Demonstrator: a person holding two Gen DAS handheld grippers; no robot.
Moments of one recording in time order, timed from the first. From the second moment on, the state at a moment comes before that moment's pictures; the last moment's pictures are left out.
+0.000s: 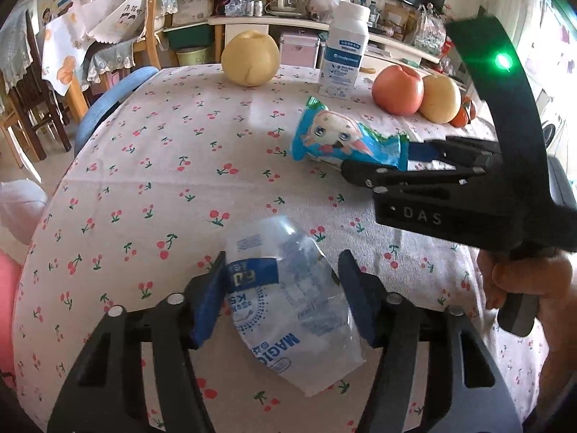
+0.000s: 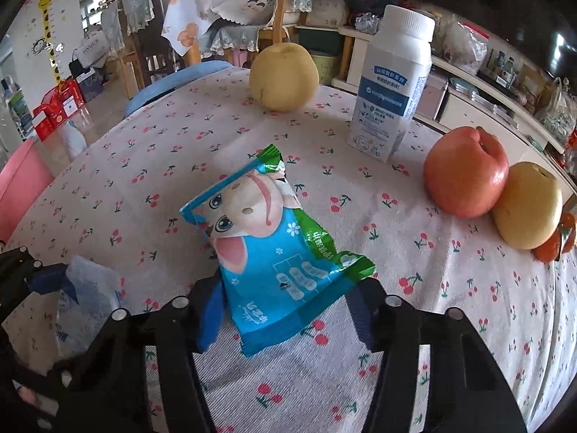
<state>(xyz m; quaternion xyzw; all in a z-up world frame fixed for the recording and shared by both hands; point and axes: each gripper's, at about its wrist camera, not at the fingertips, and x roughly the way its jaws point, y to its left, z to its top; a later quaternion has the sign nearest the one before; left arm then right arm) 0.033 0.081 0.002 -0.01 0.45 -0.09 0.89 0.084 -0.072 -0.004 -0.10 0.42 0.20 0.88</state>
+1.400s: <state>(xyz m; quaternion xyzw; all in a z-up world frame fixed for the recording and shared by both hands) 0.012 0.096 0.004 0.00 0.45 -0.11 0.89 -0.055 -0.093 0.032 0.00 0.39 0.13 0.91</state>
